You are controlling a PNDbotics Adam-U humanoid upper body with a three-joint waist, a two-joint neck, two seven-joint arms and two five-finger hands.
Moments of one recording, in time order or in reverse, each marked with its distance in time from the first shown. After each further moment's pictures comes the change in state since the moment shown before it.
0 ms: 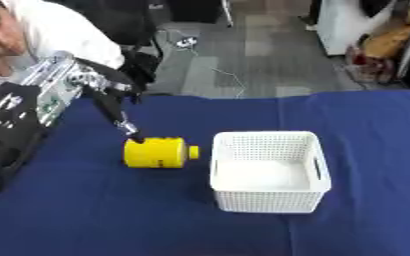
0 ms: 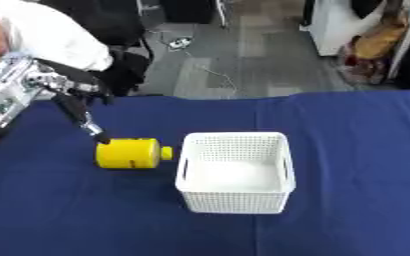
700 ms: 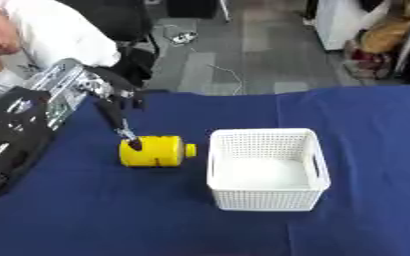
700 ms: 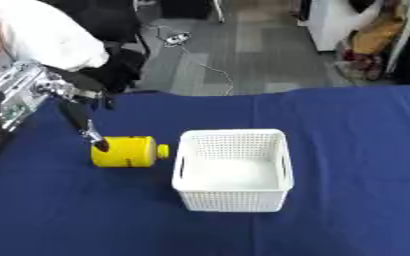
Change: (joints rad) left arm -0.010 -0.017 -0.030 0.039 -0.024 -0.022 0.022; right arm -0.013 0.008 0.000 0.000 -0.007 0.000 0.002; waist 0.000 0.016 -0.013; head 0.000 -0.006
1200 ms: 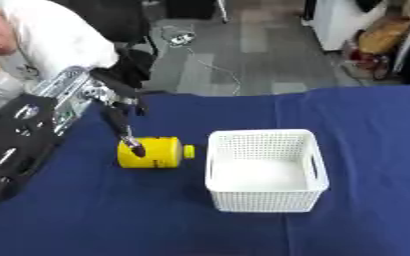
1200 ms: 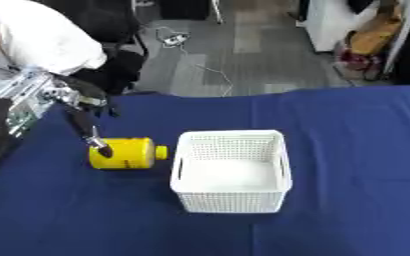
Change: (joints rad) left arm 0.002 -0.023 -0.017 0.030 0.001 -0.003 0.003; right arm -0.011 0.001 0.000 0.000 -0.005 0.004 0.004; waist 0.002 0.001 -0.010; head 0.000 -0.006
